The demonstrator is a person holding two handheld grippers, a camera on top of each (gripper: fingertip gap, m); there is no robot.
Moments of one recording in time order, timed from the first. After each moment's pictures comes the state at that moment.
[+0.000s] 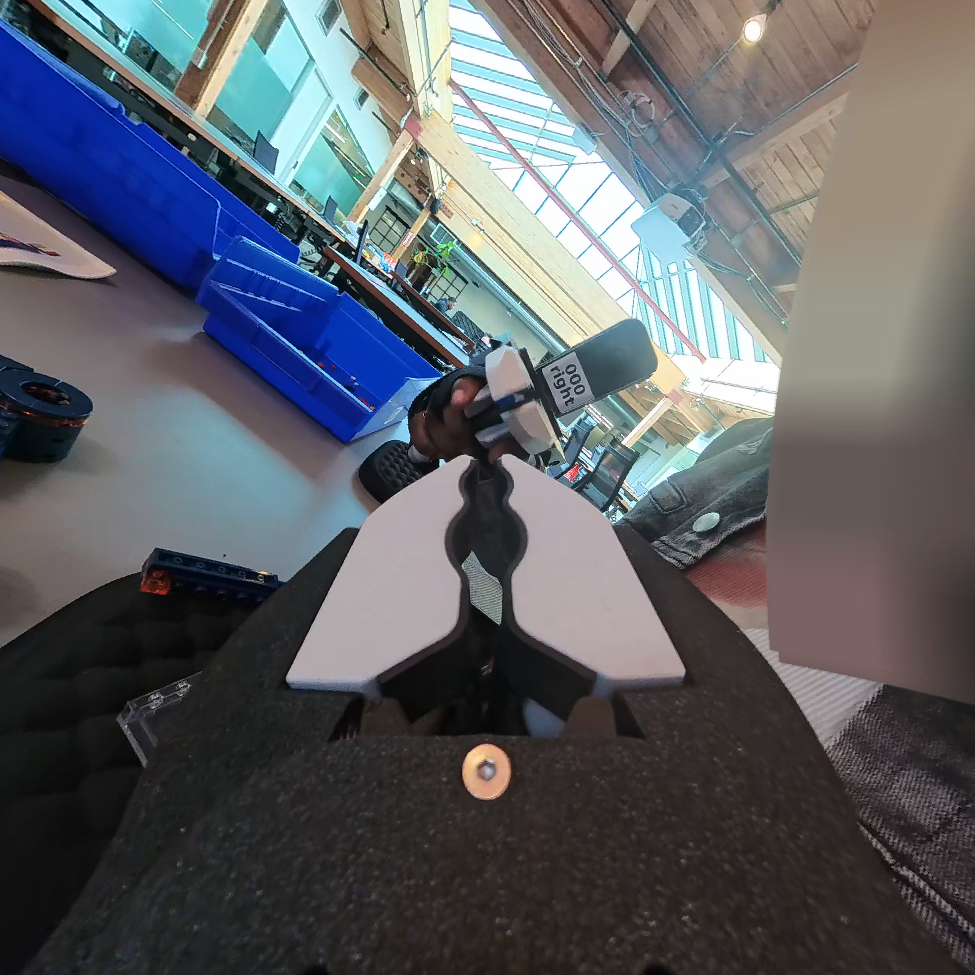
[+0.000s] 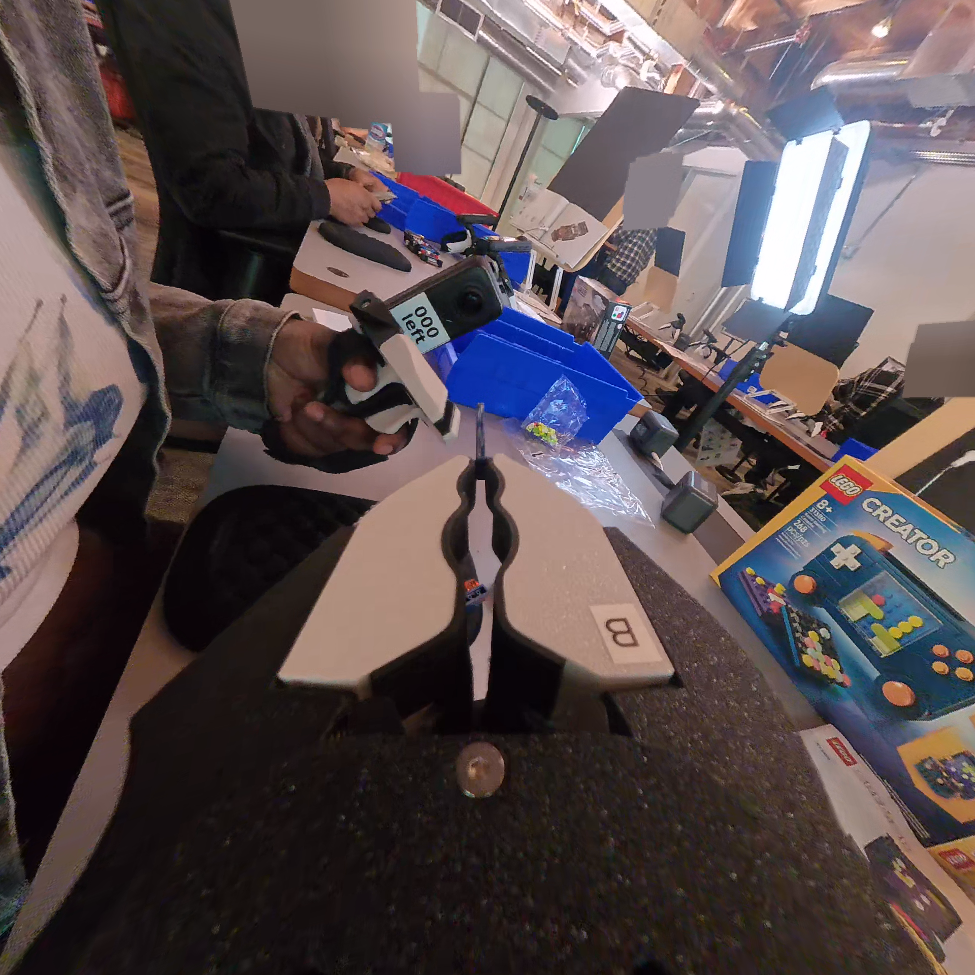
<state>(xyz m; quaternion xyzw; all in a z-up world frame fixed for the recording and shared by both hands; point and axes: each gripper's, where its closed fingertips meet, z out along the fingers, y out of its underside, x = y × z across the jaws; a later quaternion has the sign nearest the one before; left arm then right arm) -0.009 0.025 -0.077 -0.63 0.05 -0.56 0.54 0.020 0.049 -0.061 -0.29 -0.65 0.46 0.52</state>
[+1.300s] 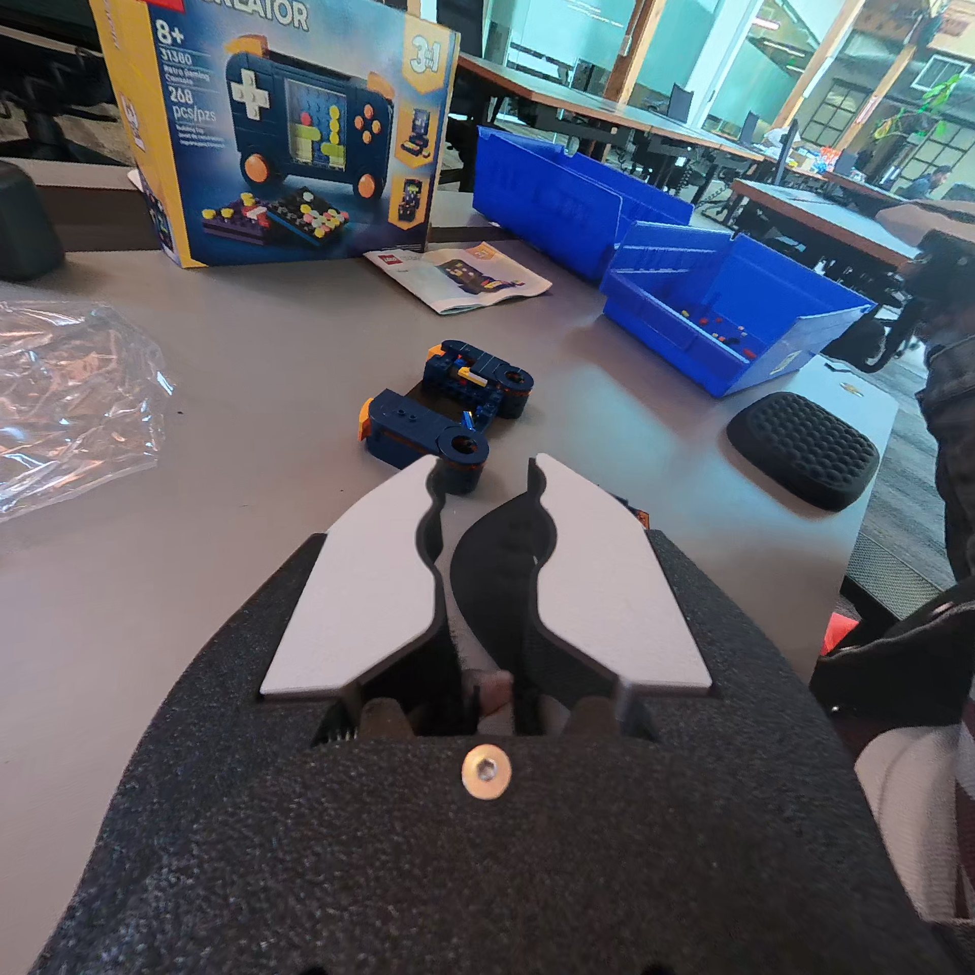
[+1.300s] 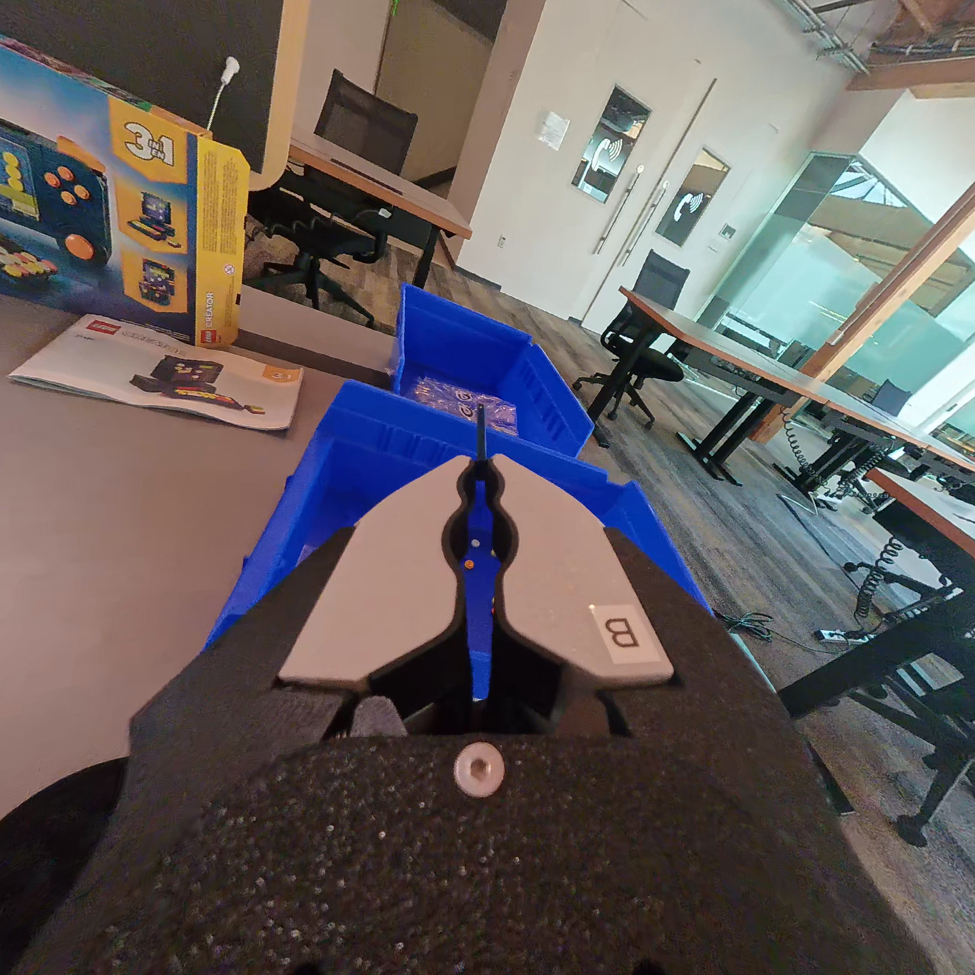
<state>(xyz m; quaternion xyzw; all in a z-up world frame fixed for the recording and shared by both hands) -0.118 0.036 -0.124 -0.79 0.00 -0.16 0.59 0.270 0.282 -0.037 -0.68 -0.27 -0.02 0.68</state>
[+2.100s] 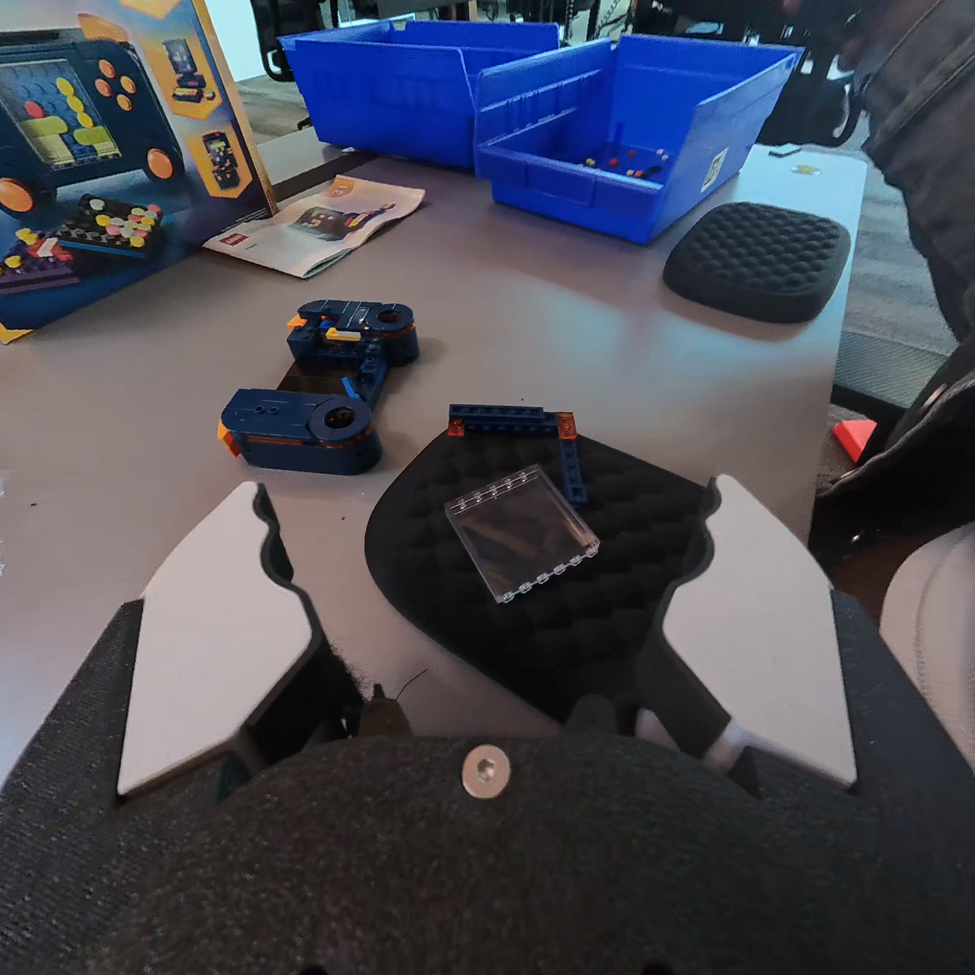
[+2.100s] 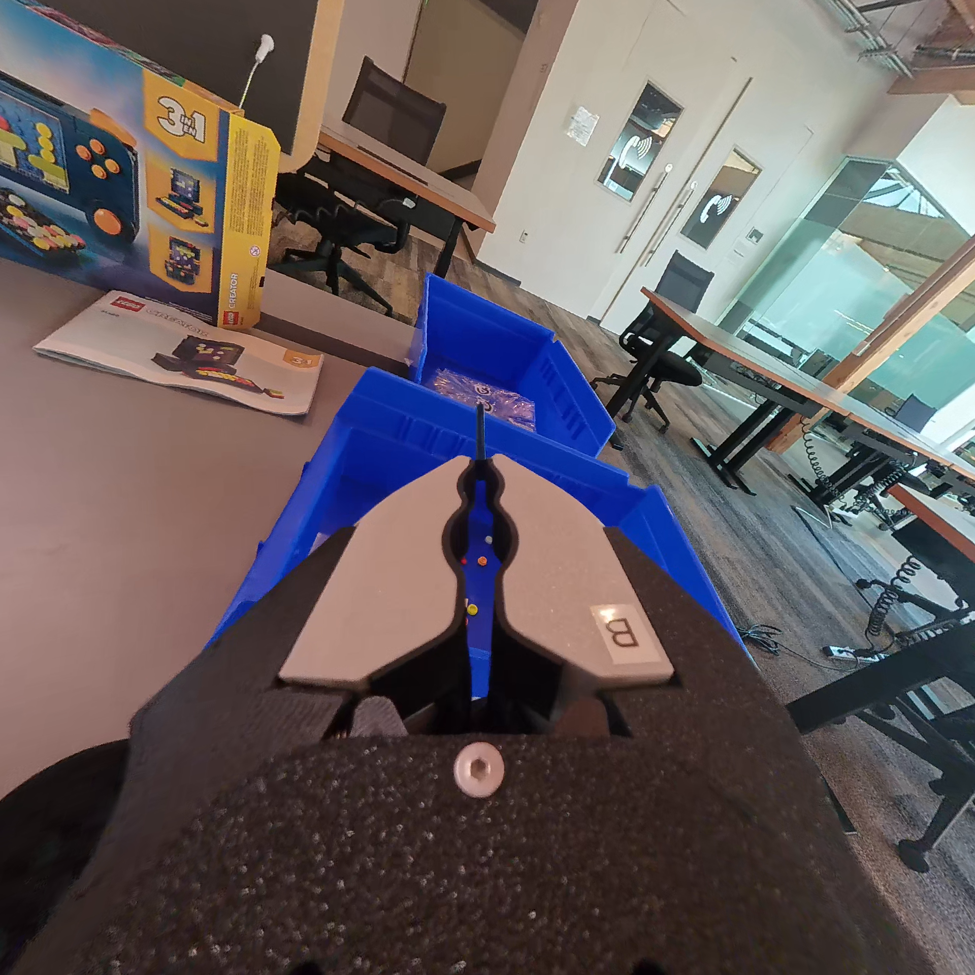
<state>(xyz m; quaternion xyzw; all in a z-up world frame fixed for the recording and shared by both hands) -0.056 0.026 -0.154 -0.80 0.19 -0.13 0.56 0.260 0.283 -0.048 -0.68 -0.29 -0.02 0.67</state>
